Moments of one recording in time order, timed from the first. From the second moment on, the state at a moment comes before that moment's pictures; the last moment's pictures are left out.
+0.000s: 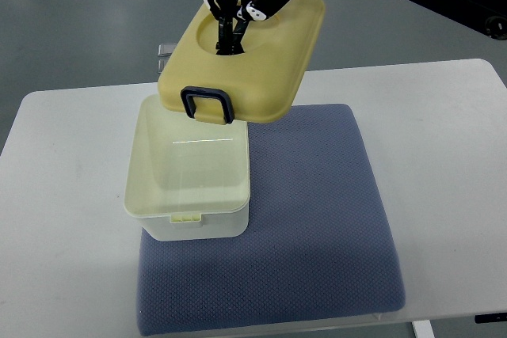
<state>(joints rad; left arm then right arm) 0.02 0.00 -0.04 -0.16 0.03 0.03 0.11 1.63 -0.46 0.11 1.07 -1.59 0.21 0.48</state>
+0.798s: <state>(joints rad) 0.02 0.00 -0.04 -0.16 0.03 0.03 0.11 1.28 -0.68 0.11 1.13 -1.60 0.04 0.49</state>
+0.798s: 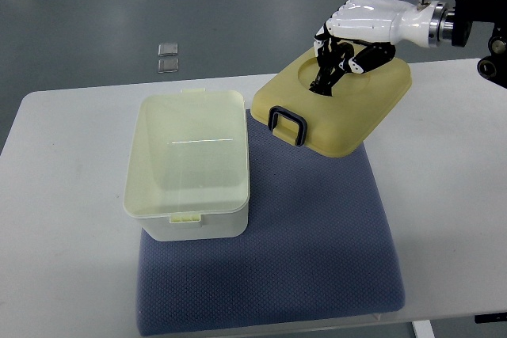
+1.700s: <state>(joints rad) 0.02 0.00 -0.04 -0.16 0.03 0.03 0.11 1.04 -0.56 0.11 1.06 -1.59 -0.11 0.49</state>
